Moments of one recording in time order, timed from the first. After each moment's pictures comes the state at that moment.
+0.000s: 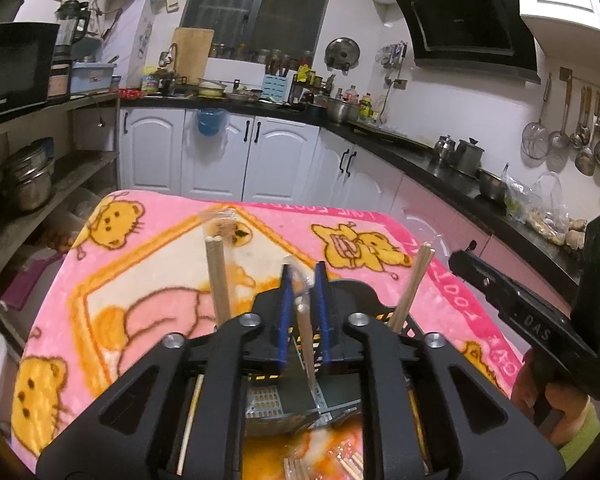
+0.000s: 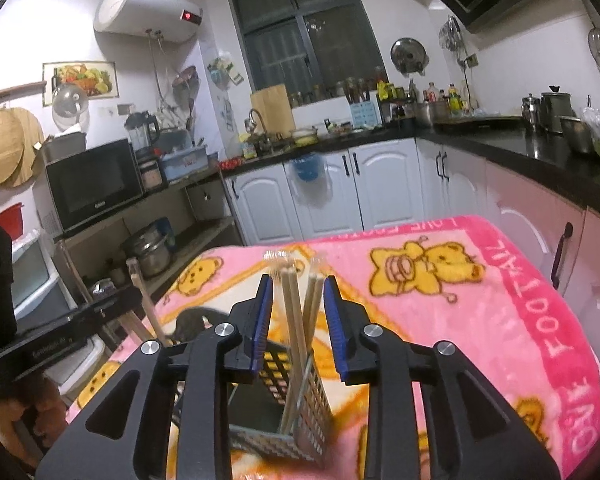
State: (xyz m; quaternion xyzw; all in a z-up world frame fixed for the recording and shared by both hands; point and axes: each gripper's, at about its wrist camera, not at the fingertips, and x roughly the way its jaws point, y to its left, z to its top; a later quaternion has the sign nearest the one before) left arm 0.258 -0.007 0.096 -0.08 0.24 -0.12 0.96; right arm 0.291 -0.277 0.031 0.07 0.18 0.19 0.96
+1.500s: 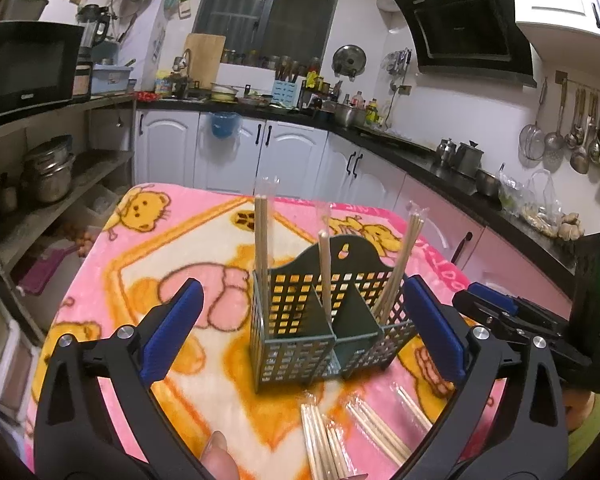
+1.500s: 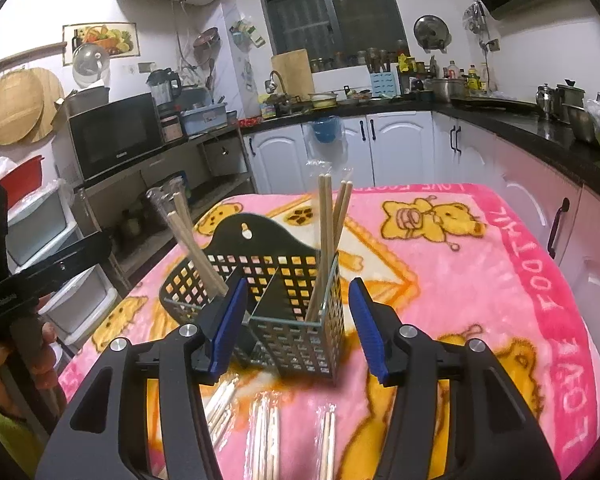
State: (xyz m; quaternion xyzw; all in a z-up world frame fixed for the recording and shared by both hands) left arm 0.194 0.021 0.093 -0.08 0.23 -0.11 0.96; right arm 0.228 -0.273 0.012 0.03 0.24 0.22 0.95
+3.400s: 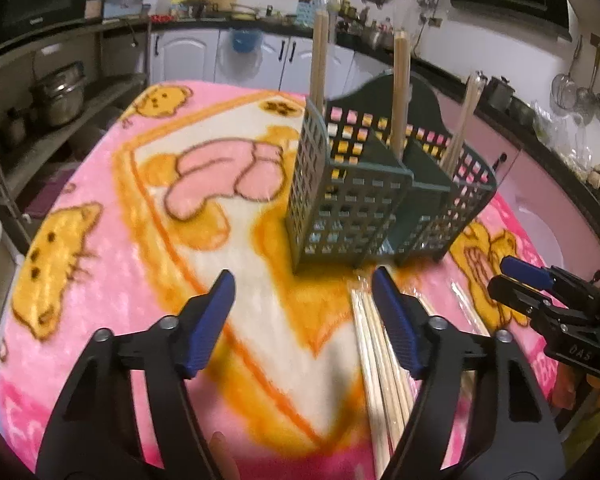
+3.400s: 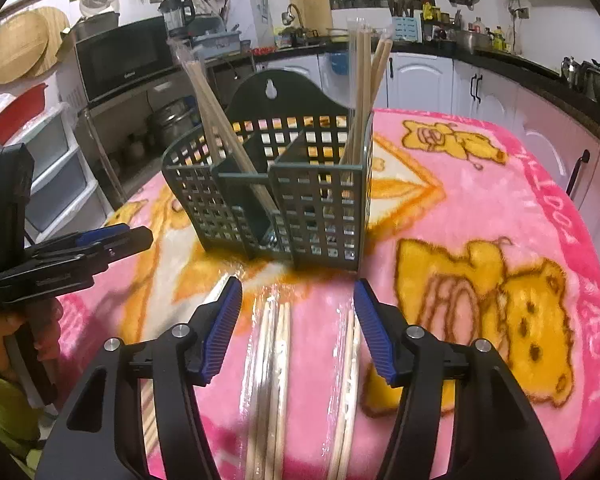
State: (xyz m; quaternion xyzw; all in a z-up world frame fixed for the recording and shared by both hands) left arm 0.187 0.029 -0.008 -0.08 0.37 -0.09 0.92; right arm 0.208 -0.253 -0.057 -0.03 0.34 0.24 0.91
